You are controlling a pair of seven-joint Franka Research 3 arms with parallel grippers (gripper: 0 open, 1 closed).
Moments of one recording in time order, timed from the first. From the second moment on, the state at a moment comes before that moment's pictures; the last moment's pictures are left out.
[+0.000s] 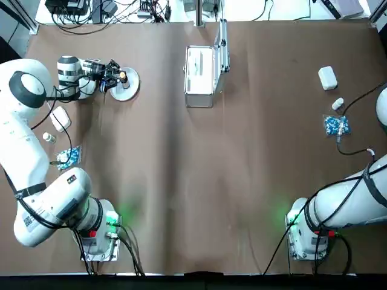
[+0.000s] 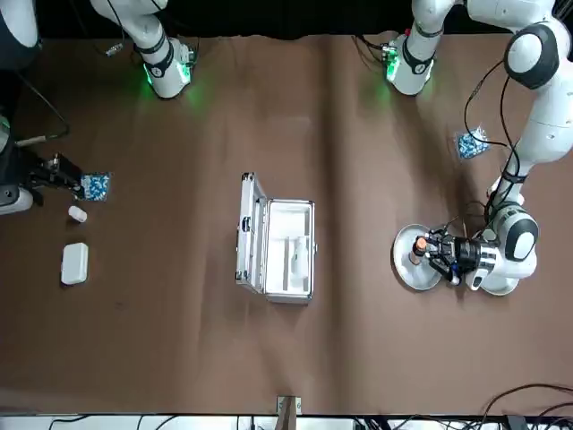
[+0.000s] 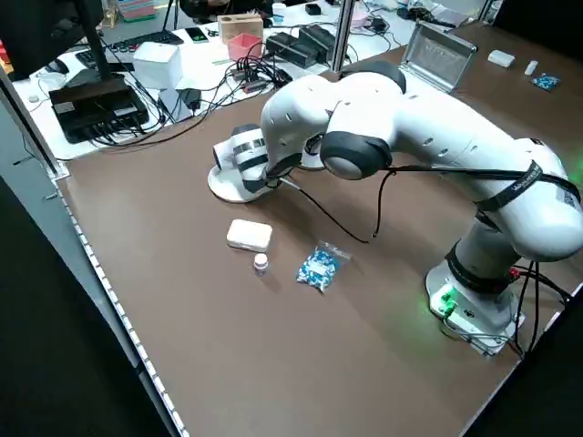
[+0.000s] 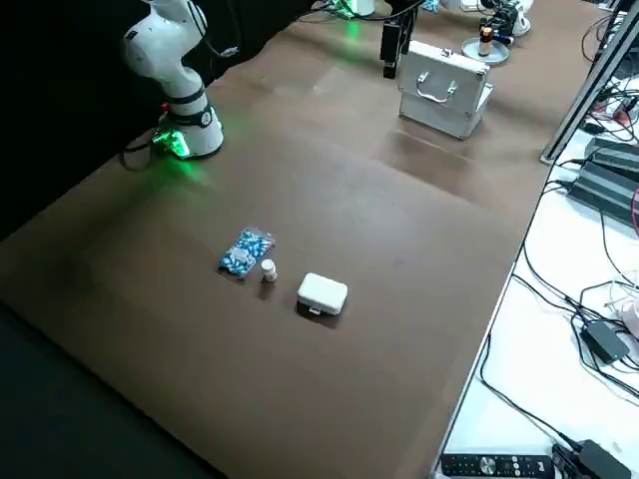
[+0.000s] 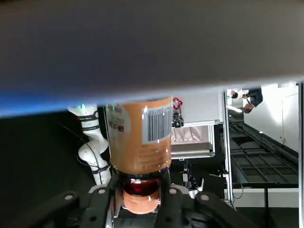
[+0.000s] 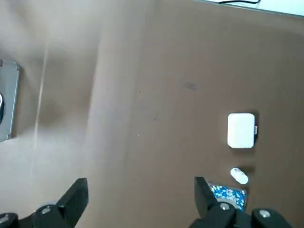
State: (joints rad) left arm 0.67 1.13 -0.48 -1.42 -0.81 1.53 -0.62; right arm 0.10 0.14 -0.07 -1.43 0.01 1.61 -0.13
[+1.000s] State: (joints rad) left arm 0.54 0.80 -0.51 -1.38 -0.59 1.54 -0.75; right arm 0.12 0.14 -0.07 -1.44 0.01 1.61 -0.13
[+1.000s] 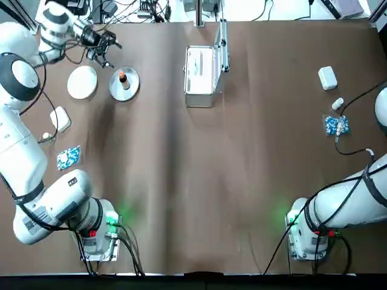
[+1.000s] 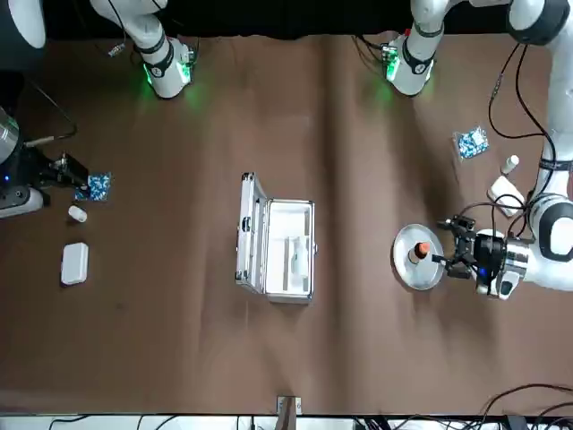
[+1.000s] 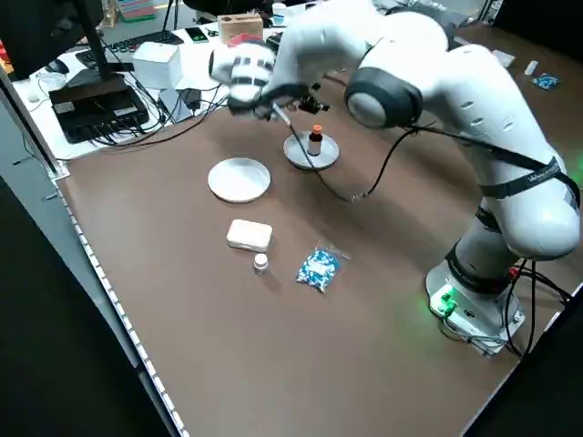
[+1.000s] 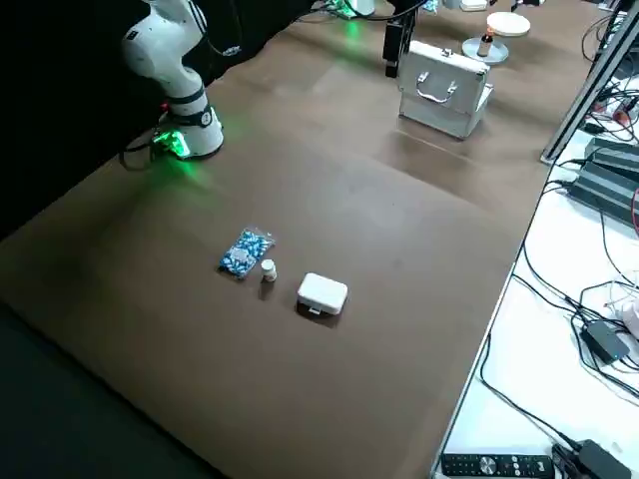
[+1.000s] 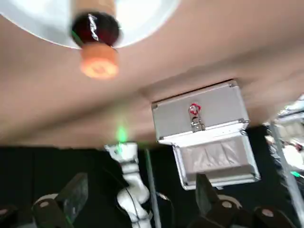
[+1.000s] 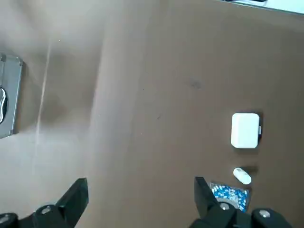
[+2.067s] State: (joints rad) left arm 0.00 0.53 -0.50 -1.35 -0.09 1.80 -0.88; right arm 0.11 0.14 -0.08 -1.44 0.01 1.59 -0.13
